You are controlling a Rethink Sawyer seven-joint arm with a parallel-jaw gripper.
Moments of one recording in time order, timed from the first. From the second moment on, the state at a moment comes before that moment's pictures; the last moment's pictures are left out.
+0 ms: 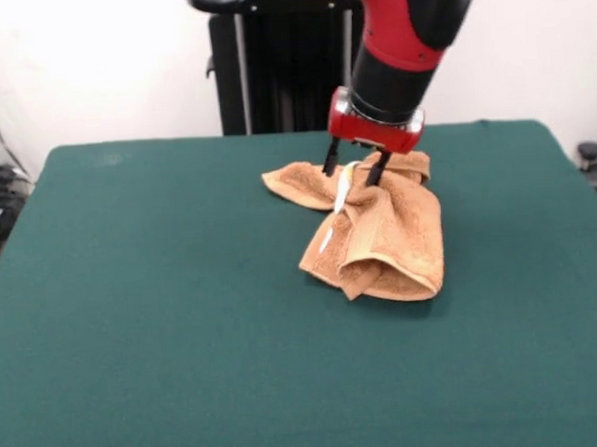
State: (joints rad) arm 0.34 -0.33 -0.52 1.78 0.58 0.48 1.48
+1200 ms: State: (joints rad) arm 0.47 -0.22 -0.65 1.72 0.56 0.48 1.80
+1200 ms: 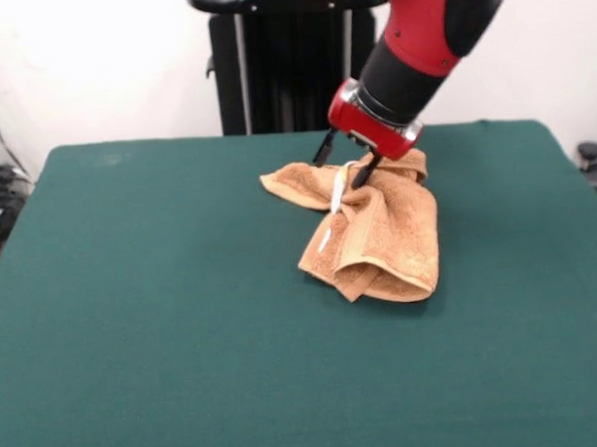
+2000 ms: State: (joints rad) arm 0.44 -0.15 -0.65 1.69 0.55 0.48 1.80
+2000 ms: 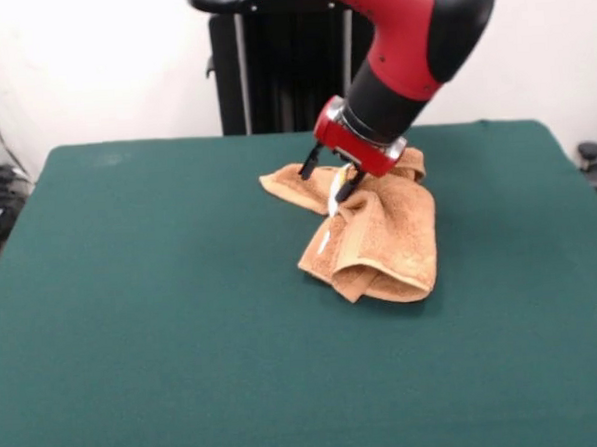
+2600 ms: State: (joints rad) arm 0.40 -0.17 -0.64 1.69 0.55 0.48 1.80
